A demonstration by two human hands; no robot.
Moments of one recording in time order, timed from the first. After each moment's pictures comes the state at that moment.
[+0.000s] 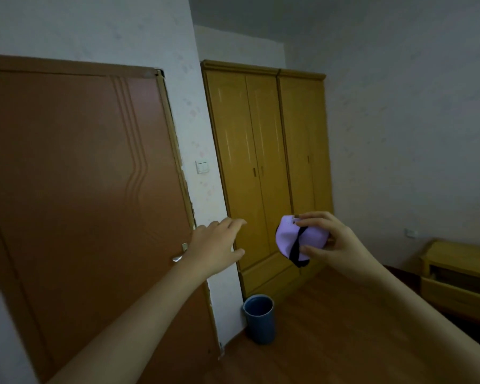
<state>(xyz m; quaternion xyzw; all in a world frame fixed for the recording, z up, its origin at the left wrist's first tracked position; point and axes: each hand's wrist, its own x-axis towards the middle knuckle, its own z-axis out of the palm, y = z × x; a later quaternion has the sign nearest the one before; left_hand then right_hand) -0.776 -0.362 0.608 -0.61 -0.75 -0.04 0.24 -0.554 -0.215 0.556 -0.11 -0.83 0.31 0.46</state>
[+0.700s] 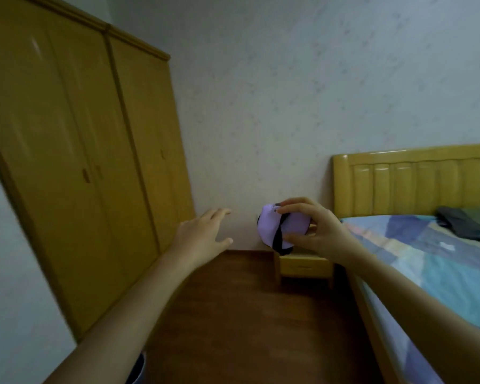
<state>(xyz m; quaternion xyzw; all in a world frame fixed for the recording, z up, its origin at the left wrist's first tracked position) -0.813 0.042 0.562 -0.80 -0.56 -0.16 0.15 -0.555 0.020 0.544 -0.38 -0.78 0.16 0.48</state>
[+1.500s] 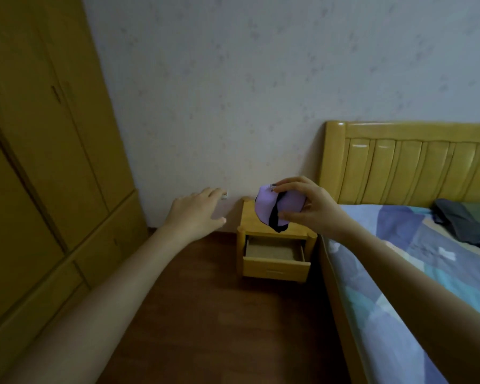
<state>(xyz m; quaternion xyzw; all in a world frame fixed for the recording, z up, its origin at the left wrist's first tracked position) -0.667 0.578 0.470 -0.84 -0.53 -0.09 0.08 -0.409 0.530 0.475 -0.48 -0.77 0.15 0.39</state>
